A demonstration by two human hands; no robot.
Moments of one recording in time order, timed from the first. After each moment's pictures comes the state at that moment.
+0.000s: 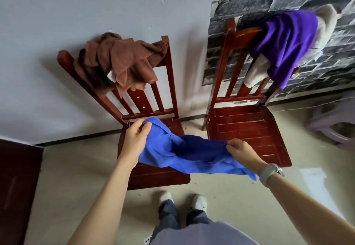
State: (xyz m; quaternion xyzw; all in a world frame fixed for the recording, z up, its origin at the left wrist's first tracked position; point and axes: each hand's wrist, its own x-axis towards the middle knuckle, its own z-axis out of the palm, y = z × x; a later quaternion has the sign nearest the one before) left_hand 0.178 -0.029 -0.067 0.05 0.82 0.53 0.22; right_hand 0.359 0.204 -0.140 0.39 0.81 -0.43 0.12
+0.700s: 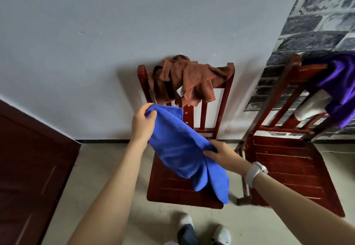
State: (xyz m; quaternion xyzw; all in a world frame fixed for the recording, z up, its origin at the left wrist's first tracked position) left_hand 0.070 -0.128 -0.024 0.00 0.84 0.53 0.06; right_hand 0.214 0.057 -0.070 0.14 0.86 -0.49 0.11
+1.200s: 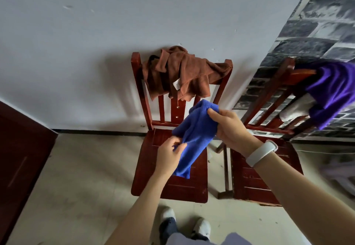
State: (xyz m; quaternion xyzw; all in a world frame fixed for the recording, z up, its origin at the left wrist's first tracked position) left_hand 0.160 -0.102 -0.103 0.11 0.82 0.55 0.16; right_hand 0.182 0.066 -0.011 0.23 0.60 -0.77 0.01
